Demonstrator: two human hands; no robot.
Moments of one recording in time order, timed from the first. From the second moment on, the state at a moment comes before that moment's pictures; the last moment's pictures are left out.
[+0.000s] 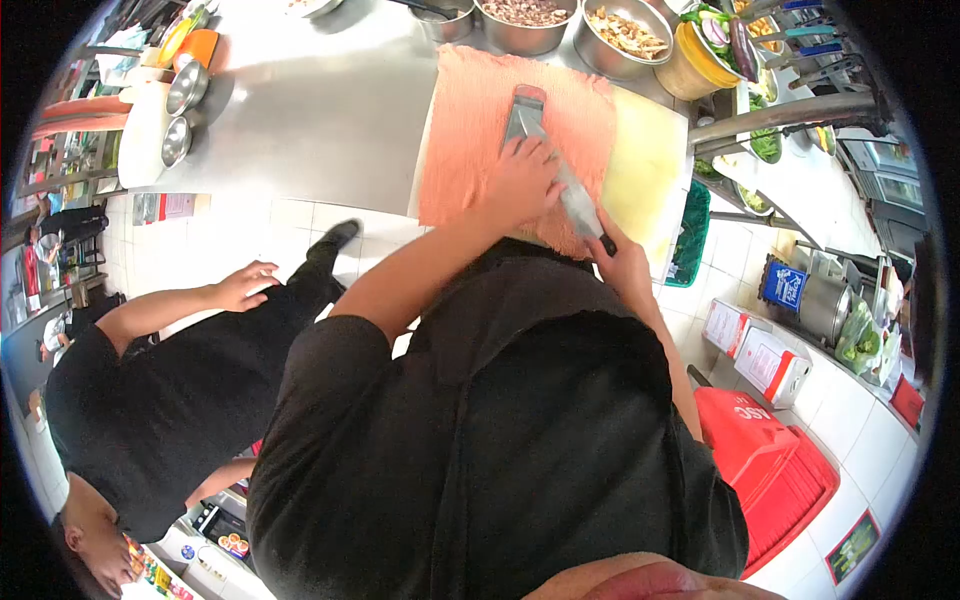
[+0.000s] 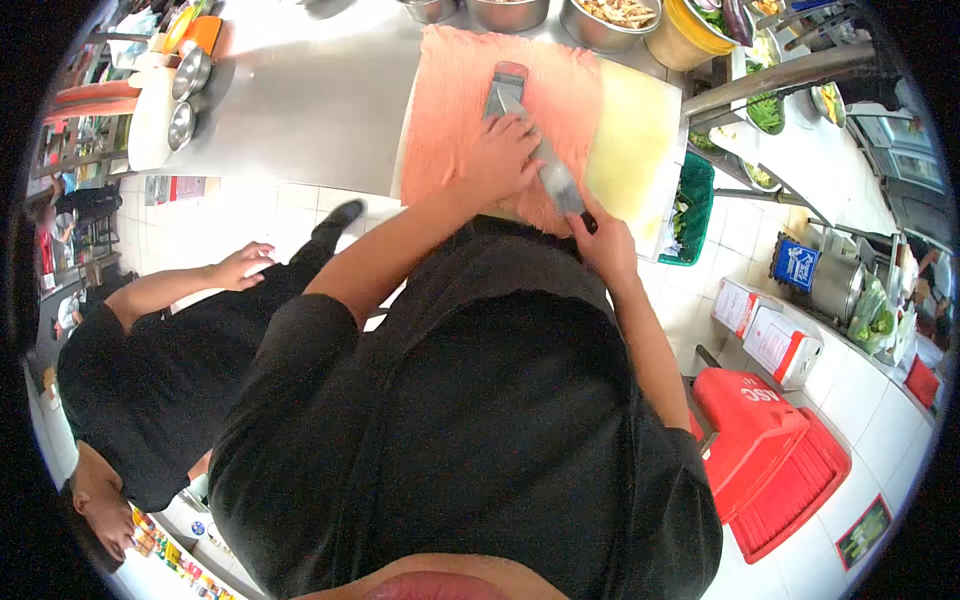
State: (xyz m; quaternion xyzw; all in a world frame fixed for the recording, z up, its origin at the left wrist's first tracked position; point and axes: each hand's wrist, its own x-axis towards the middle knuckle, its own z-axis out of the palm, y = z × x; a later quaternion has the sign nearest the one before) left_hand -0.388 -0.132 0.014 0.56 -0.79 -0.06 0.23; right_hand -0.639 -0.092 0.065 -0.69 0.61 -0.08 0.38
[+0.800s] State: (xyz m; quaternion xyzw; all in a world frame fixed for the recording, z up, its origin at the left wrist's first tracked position) left_hand -0.346 -0.174 0.000 0.59 -0.77 -0.04 0.23; right_hand -0.607 -0.151 0.014 -0.75 0.55 -0.10 0.34
